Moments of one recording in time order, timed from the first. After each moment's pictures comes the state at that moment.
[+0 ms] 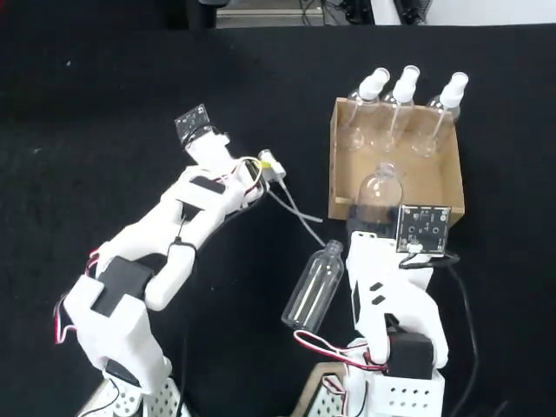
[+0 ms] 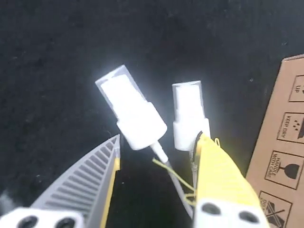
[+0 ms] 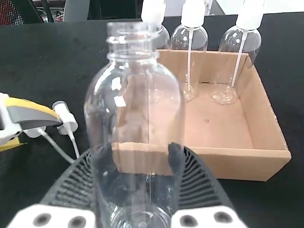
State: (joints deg) left arm 16.5 12.3 28.0 21.0 44.2; right arm 5.1 -103.1 84.6 54.5 -0.5
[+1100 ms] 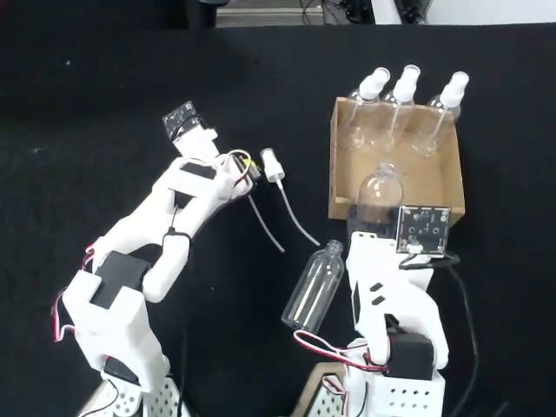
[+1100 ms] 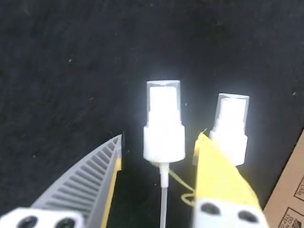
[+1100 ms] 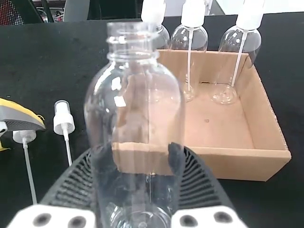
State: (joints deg) left arm 13.0 13.1 22.2 32.0 43.9; right arm 5.0 -103.1 84.6 54.5 -0.5
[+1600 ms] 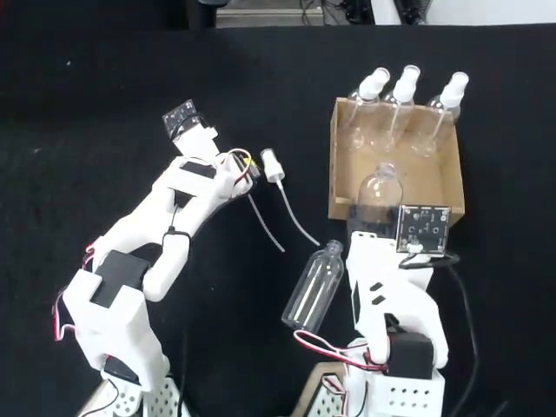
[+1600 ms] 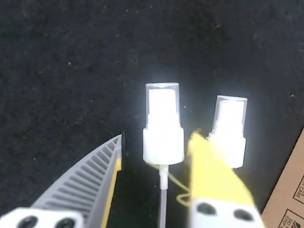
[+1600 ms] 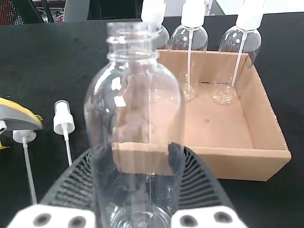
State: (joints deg) left arm 12.7 13.2 21.8 32.0 43.8; right arm 5.0 -103.1 84.6 54.5 -0.5
